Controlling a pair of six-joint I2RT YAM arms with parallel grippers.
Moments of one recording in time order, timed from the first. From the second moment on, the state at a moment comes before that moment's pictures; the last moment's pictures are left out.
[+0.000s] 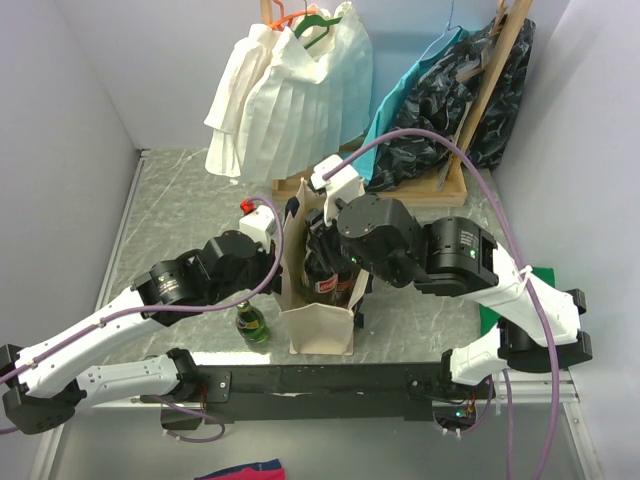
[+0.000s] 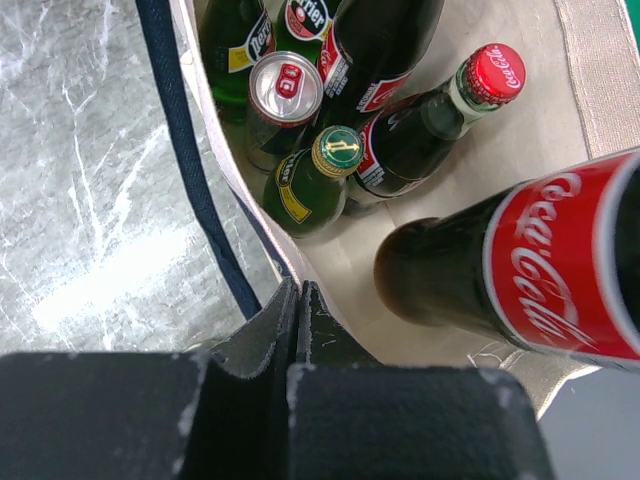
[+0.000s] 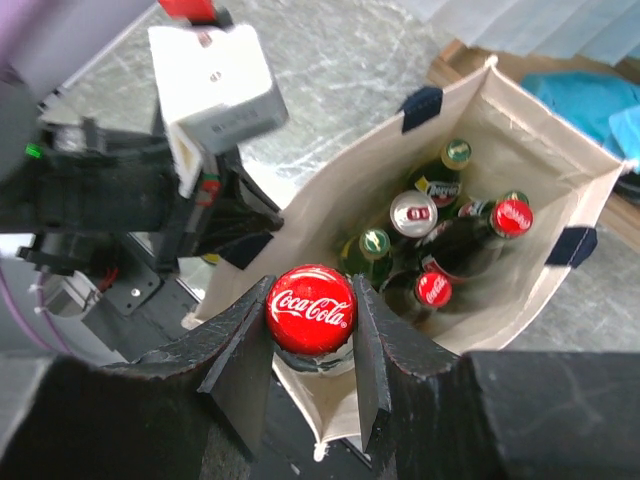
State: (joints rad) left arm -1.00 0.95 1.10 -0.73 -0.29 -0.46; right arm 1.33 1.44 2.07 -1.14 0.54 0.30
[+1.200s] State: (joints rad) left arm -1.00 0.95 1.10 -0.73 -0.29 -0.46; right arm 1.33 1.23 1.64 -1.12 0.59 0.48
